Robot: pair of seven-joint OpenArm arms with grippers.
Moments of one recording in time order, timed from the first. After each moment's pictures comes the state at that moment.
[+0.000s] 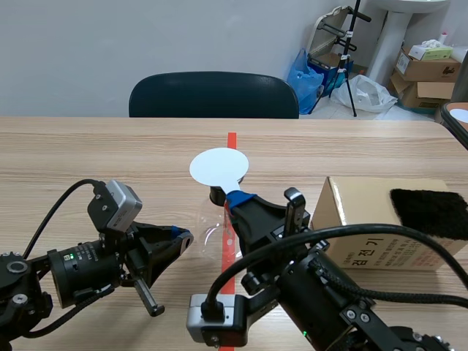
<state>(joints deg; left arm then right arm) -3.4 -32.4 42.1 65.9 -18.5 -25.4 -27.7 -21.4 18.0 -29.7 91.3 -89.7 -27.9 5.7</state>
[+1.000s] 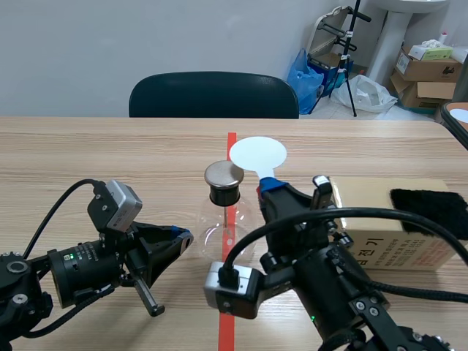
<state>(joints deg) -3.4 -32.4 42.1 65.9 -18.5 -25.4 -27.7 -21.4 18.0 -29.7 91.3 -89.7 -27.9 -8.5</state>
